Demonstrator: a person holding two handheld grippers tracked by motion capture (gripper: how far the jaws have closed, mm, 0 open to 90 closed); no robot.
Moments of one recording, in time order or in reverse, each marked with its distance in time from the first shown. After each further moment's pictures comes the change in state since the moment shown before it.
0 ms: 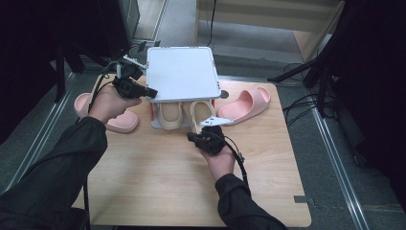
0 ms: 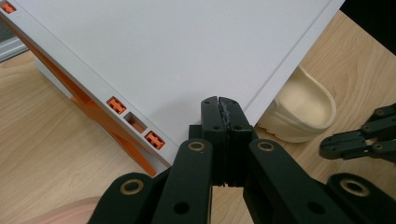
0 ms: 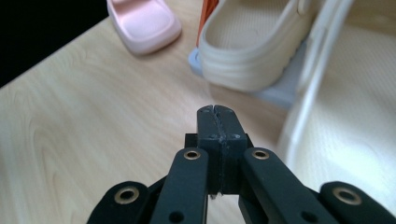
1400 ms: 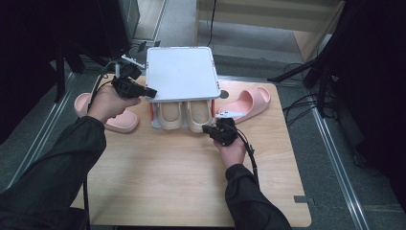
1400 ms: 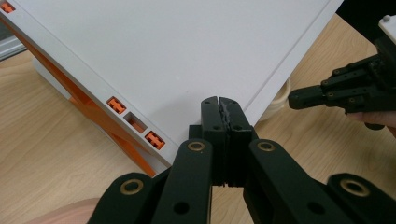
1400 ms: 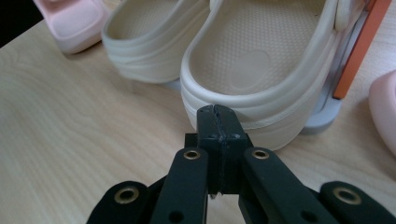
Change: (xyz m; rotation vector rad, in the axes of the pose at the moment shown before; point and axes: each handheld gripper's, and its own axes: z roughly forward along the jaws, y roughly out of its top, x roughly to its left) left arm 0.004 -0.001 -0.001 -0.008 -0.018 -0.005; right arm -0.065 -0.005 0.008 -0.002 -0.081 0.059
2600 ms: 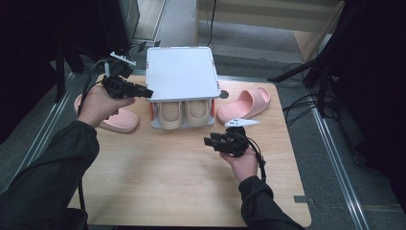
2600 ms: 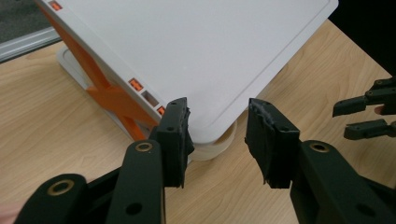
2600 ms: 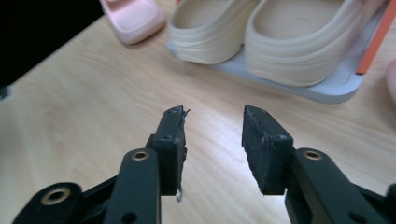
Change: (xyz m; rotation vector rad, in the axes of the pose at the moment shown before) left arm -0.006 -0.008 -0.031 -0.037 0.036 -0.059; right arm 0.018 -0.012 -0.057 0.009 0.120 -0.001
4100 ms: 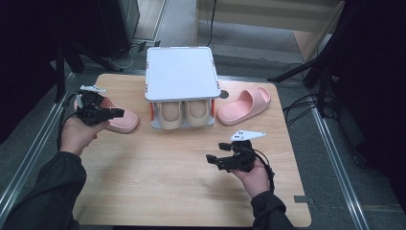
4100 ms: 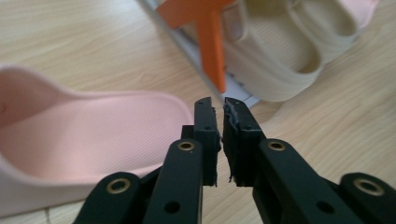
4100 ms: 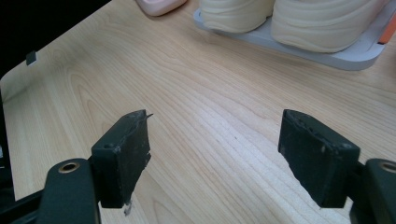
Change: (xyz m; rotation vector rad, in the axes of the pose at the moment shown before) left arm 0.054 -0.108 0.003 -0.040 0.122 -0.141; right arm 0.017 -0.025 -0.027 0.043 0.032 -0.059
